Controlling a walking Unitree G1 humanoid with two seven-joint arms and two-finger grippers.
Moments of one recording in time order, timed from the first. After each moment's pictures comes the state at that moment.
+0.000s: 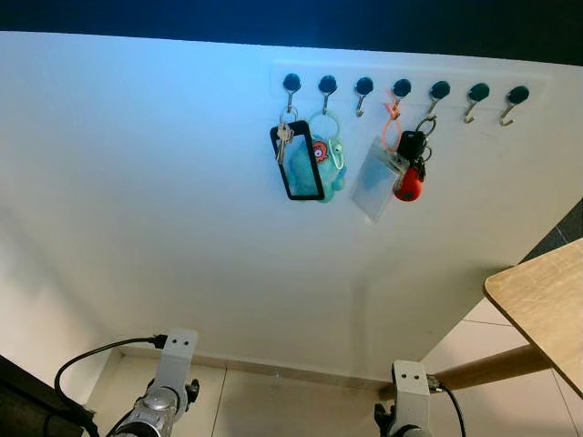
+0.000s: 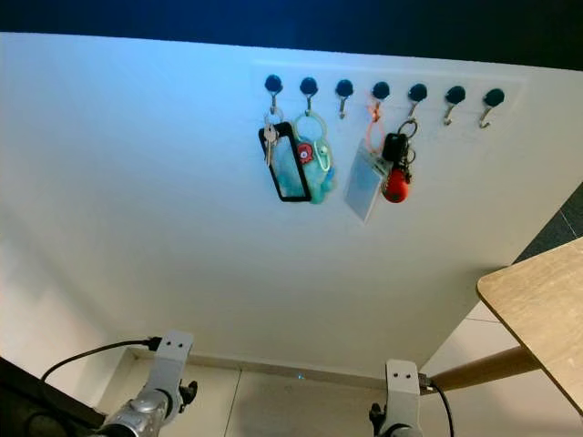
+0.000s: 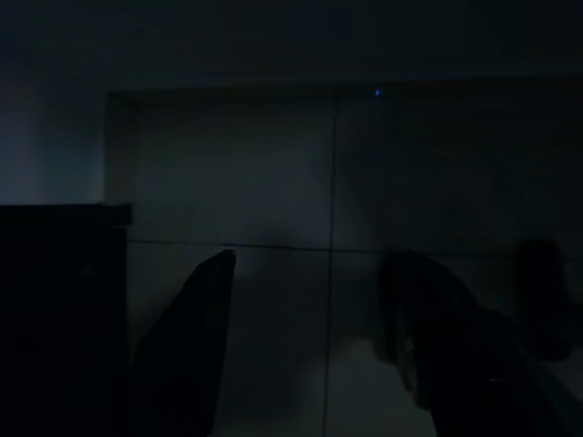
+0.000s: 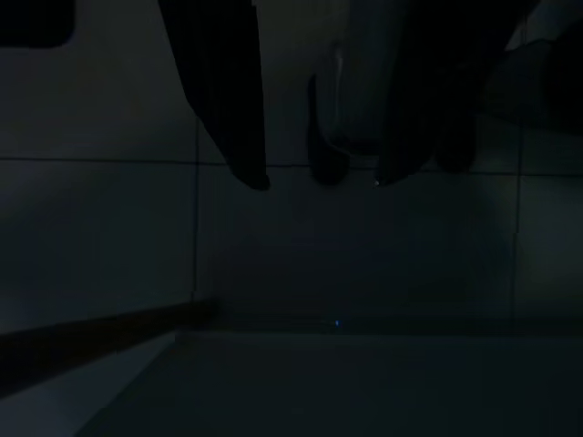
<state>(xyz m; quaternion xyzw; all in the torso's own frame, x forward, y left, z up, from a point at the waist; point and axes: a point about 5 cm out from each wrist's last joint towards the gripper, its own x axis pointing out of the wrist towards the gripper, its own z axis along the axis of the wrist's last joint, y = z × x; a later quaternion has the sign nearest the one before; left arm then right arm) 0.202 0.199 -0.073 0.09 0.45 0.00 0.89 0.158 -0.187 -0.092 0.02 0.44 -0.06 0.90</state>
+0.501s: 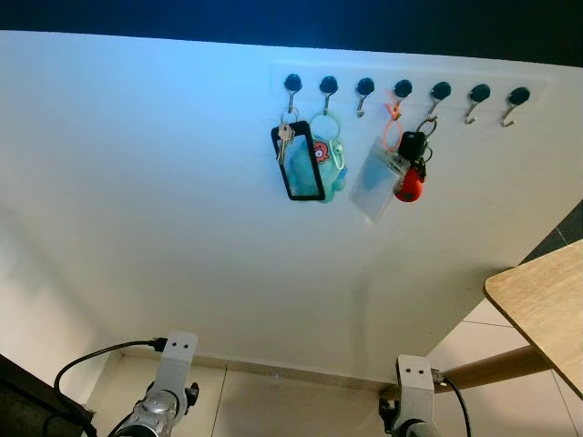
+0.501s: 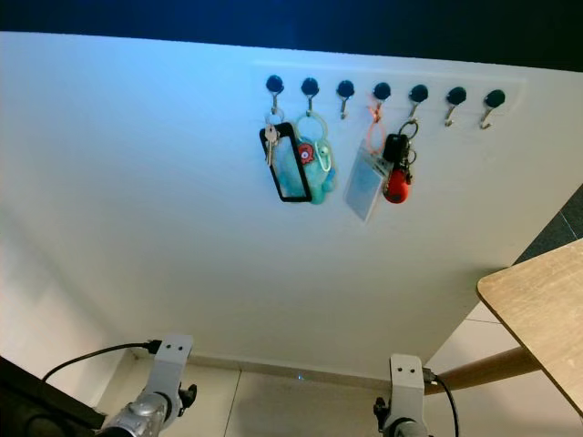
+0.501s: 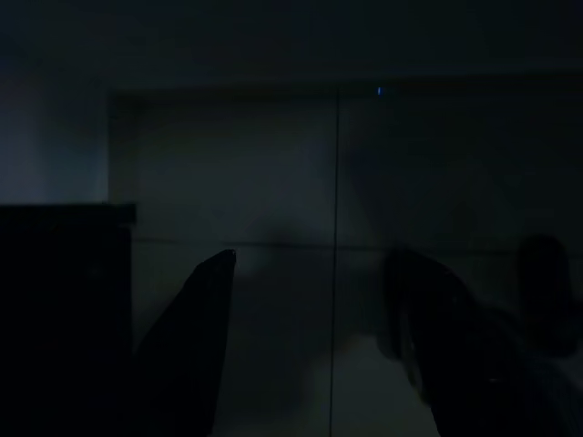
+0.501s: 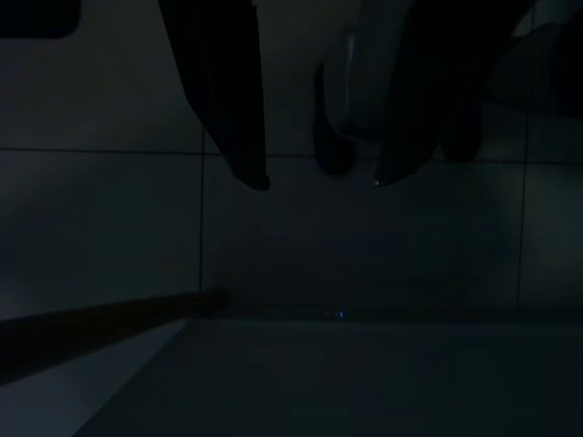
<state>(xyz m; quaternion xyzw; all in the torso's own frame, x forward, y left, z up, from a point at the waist) 0.205 0.197 -0.072 0.10 0.45 -0.01 0.89 0.162 -0.196 -0.089 0.02 0.43 -0.07 0.90</state>
